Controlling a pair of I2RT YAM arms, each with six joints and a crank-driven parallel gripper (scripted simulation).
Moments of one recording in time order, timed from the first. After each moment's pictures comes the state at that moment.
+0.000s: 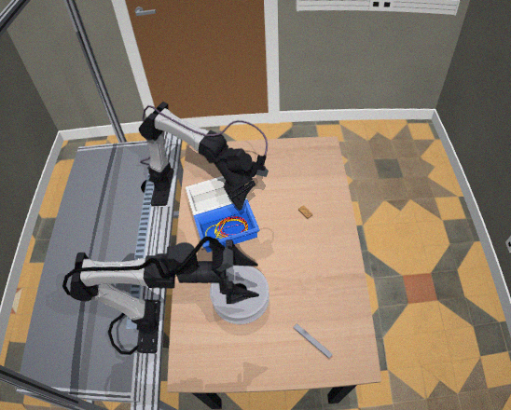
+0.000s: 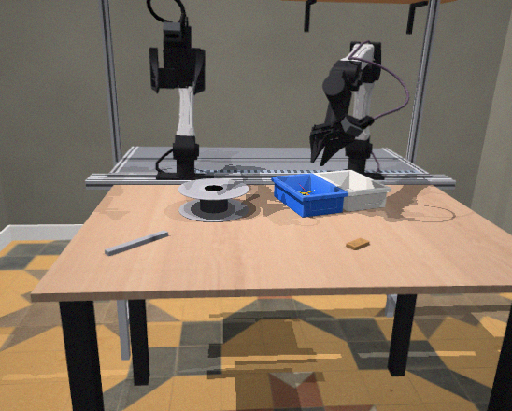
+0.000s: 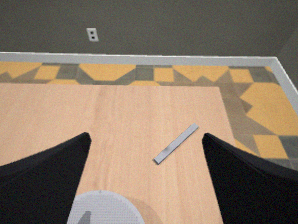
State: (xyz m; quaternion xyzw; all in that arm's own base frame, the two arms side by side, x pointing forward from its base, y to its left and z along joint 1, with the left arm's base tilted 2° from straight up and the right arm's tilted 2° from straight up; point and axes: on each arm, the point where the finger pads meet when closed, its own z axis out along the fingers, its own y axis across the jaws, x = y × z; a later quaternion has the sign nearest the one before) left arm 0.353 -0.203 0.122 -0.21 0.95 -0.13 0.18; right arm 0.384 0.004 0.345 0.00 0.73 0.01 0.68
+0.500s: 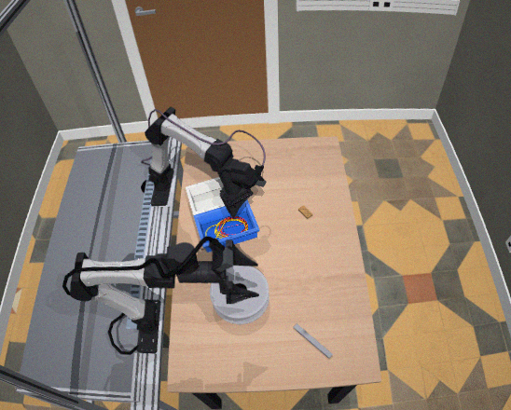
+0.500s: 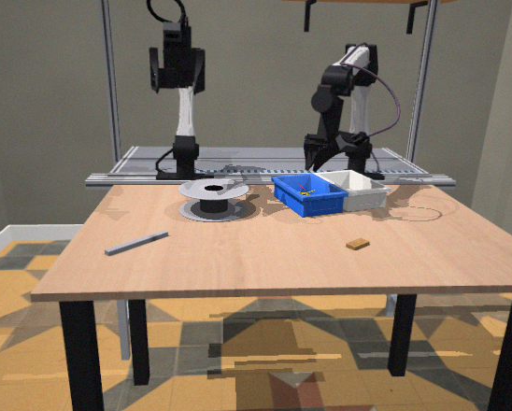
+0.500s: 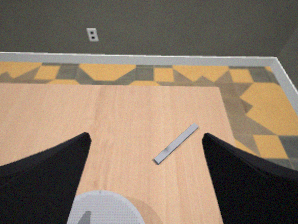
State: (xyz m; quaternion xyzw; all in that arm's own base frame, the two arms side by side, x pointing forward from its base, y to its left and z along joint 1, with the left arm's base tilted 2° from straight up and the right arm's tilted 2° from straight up) left arm 0.325 -0.215 0.096 -0.27 0.96 -0.08 0.08; right arm 0.384 0.004 0.345 0.00 0.73 0.01 0.68
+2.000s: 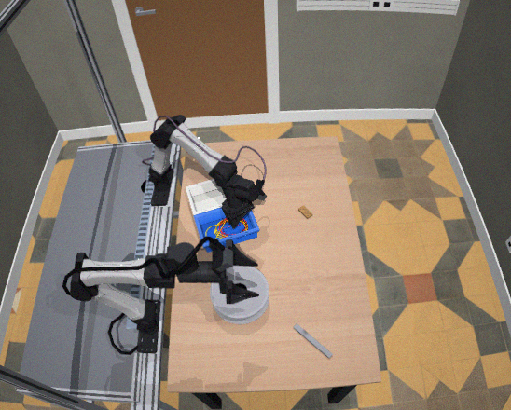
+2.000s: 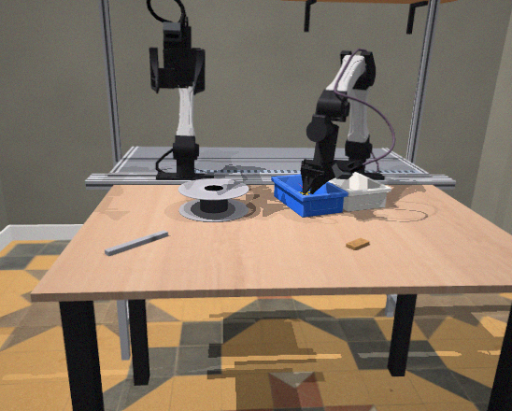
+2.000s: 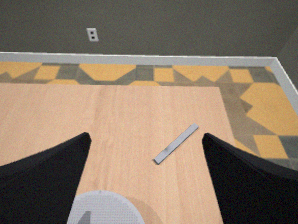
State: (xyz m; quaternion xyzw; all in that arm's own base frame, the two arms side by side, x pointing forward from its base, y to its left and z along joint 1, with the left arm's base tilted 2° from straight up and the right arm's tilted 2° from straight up) left arm 0.319 -0.216 0.024 -0.28 0.96 -0.06 0.06; right arm 0.384 0.004 0.345 0.00 0.73 0.01 0.68
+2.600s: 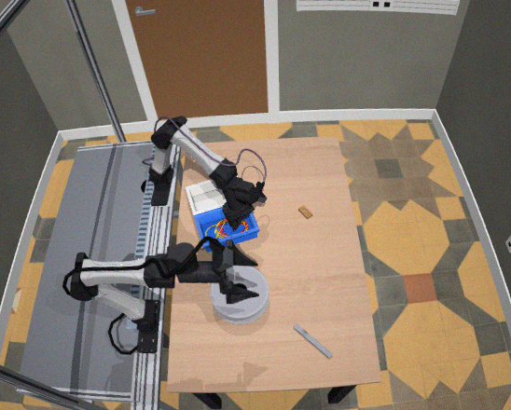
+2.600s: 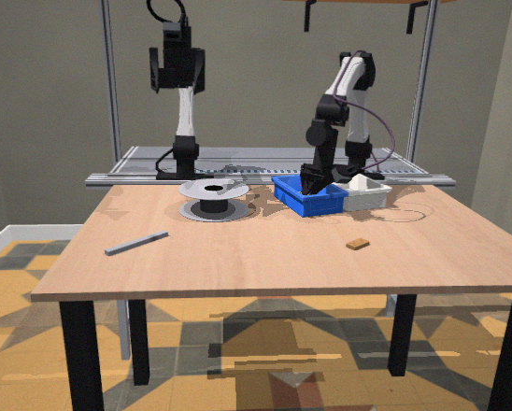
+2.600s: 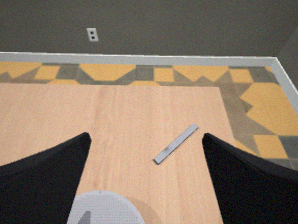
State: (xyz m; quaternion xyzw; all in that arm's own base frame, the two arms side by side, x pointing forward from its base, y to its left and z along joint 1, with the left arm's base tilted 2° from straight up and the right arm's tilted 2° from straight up) left arm 0.320 -0.217 0.012 -0.28 0.96 -0.06 0.06; right arm 0.384 0.004 0.345 0.00 0.73 0.01 0.68
